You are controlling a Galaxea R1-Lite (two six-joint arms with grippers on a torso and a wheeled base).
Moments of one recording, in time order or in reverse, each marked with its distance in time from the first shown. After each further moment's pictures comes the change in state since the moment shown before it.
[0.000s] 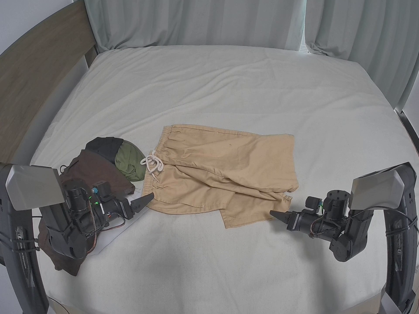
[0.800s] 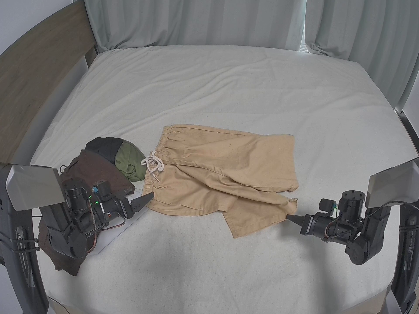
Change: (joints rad) left arm 0.000 0.000 -0.006 0.000 -0.001 0.000; right arm -0.031 -0.136 0.186 0.009 0.001 -0.013
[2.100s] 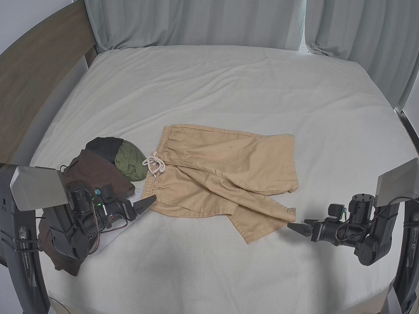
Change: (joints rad) left arm -0.009 0.027 -0.009 0.000 0.000 -0.006; right arm -0.089 -0.019 0.088 0.000 0.084 -0.152
